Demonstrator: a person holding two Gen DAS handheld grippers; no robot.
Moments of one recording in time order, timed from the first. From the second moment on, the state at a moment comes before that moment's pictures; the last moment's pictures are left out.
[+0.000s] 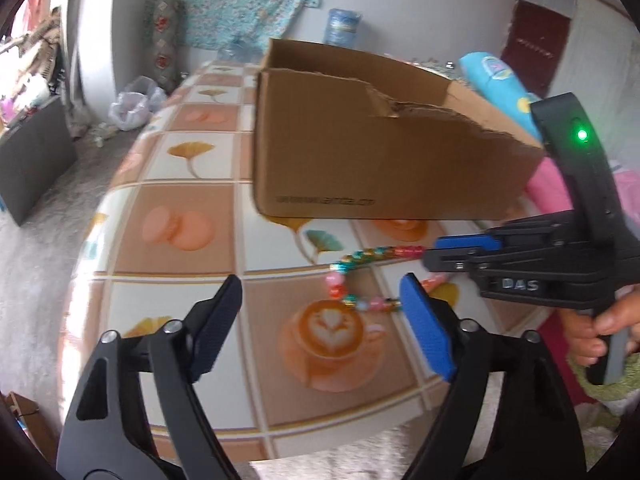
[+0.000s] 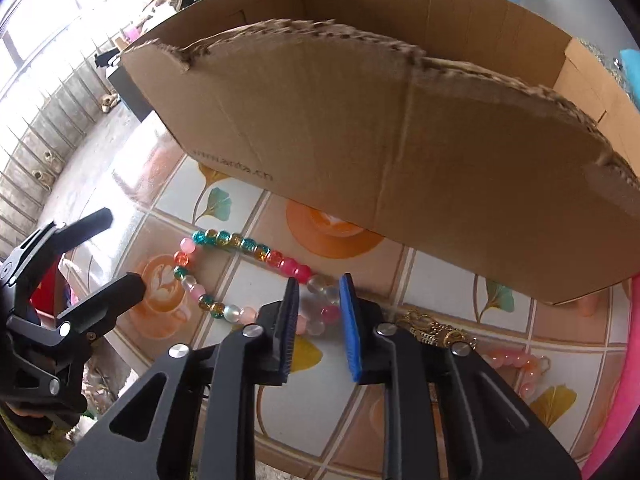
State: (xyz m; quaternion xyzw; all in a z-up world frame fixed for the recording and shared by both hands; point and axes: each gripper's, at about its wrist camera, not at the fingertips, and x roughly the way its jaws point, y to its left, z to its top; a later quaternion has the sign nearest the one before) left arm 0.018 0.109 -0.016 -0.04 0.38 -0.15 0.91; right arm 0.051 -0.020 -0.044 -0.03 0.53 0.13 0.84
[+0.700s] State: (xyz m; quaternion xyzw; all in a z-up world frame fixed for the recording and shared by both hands) left arm 0.055 0.078 -0.027 0.00 0.47 -0.12 0.88; right arm 0.040 -0.047 -0.042 0.01 0.52 0.17 0.84
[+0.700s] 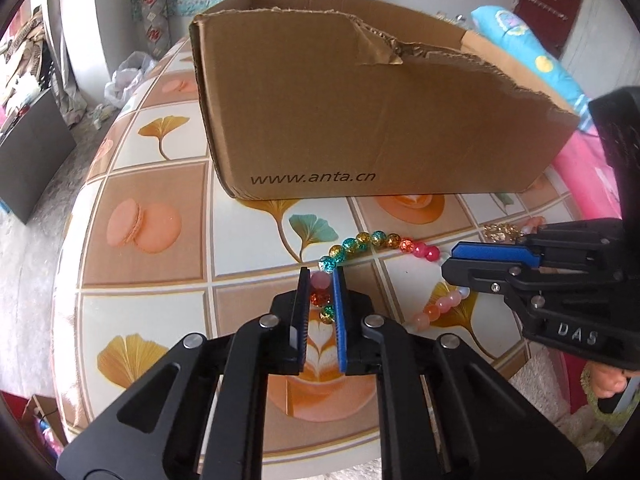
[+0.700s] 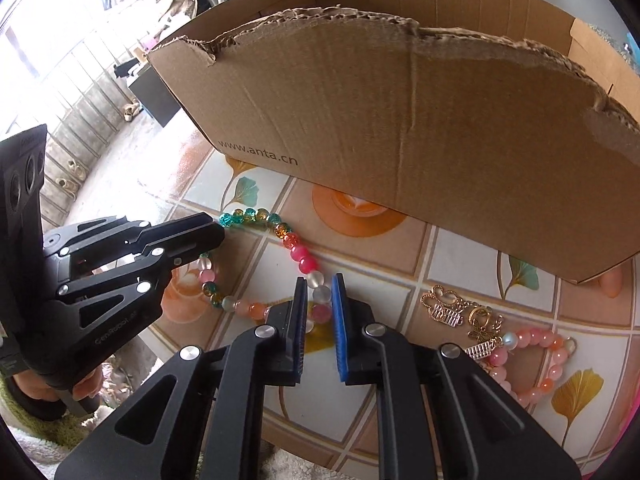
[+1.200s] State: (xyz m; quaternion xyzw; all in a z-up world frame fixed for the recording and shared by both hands) left arm 0.069 0.059 -0.022 0.03 0.49 -0.09 0.86; right arm 0.048 -0.063 -0.037 0.01 0.53 0.17 0.83
